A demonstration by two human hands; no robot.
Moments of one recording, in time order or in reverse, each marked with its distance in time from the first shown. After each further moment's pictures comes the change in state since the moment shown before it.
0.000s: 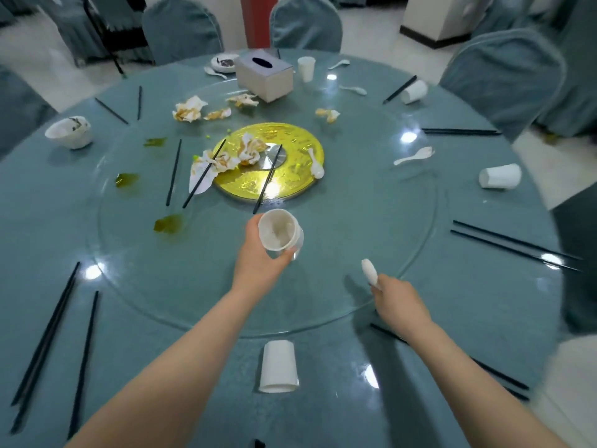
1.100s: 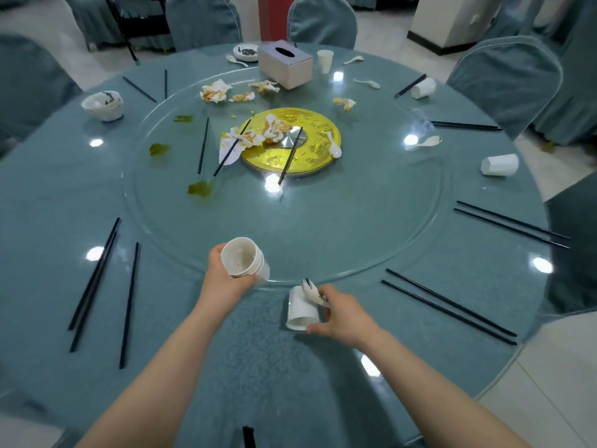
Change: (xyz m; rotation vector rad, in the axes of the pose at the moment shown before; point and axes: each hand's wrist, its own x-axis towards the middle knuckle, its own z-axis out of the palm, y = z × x) left_hand -0.111 -0.058 -0.094 -0.190 0.050 -0.238; right_hand -0.113 -0.086 0.067 0.218 -0.292 -0.266
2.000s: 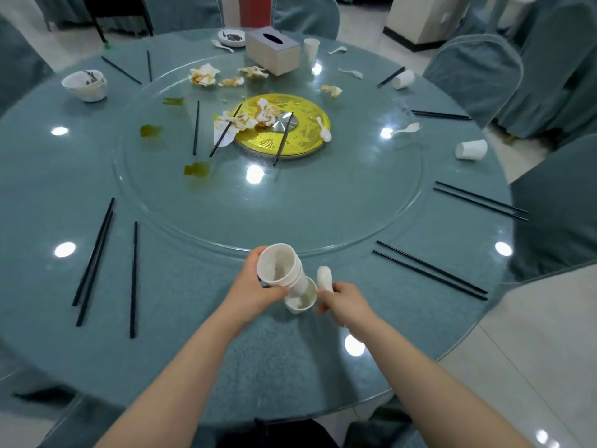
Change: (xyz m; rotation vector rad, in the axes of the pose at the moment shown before) left_hand -0.069 -0.010 -0.006 -0.100 -0.394 0.076; right_hand -0.051 -0.031 0.032 0.630 0.156 0.397
